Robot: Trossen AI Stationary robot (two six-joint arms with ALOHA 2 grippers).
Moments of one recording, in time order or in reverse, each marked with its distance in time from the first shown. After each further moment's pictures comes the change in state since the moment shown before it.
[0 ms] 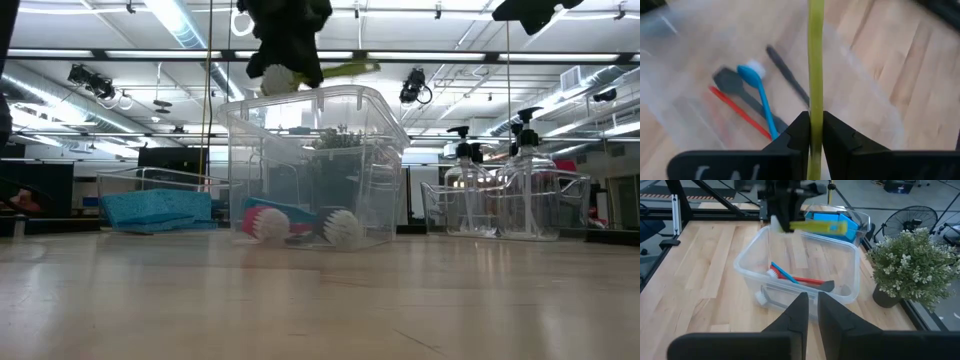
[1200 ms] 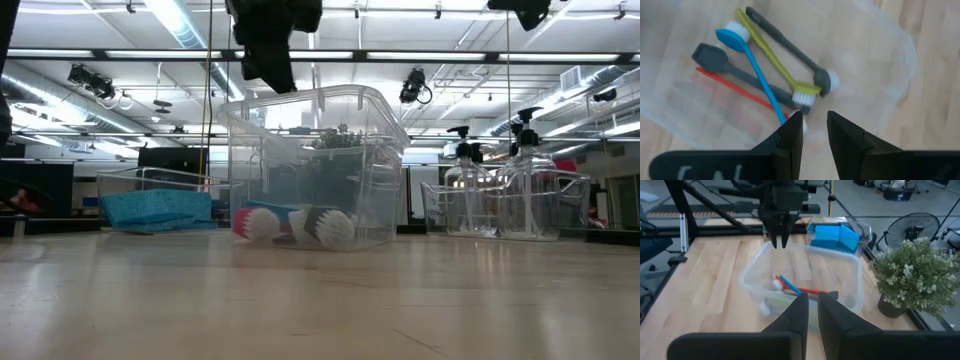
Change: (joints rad) left arm -0.020 0.023 0.000 -0.153 0.094 0.244; right arm 0.000 0.000 0.000 0.056 -0.009 0.025
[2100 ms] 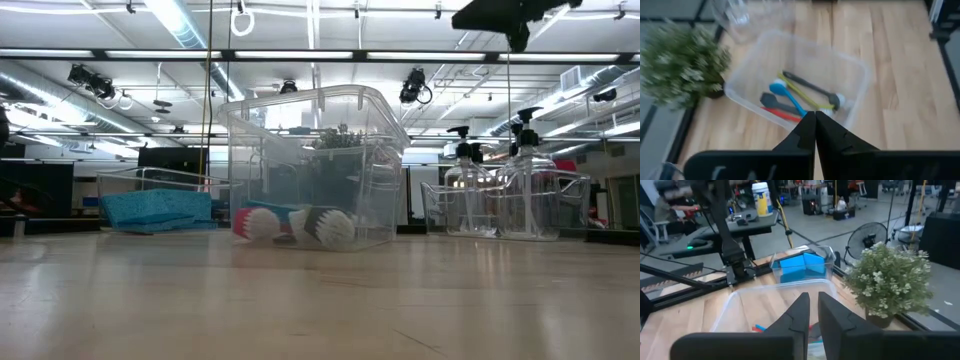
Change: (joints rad) left arm 0.002 -0.432 0.000 -0.091 -0.102 0.251; right arm 0.000 0.055 -0.164 0.404 0.261 0.192
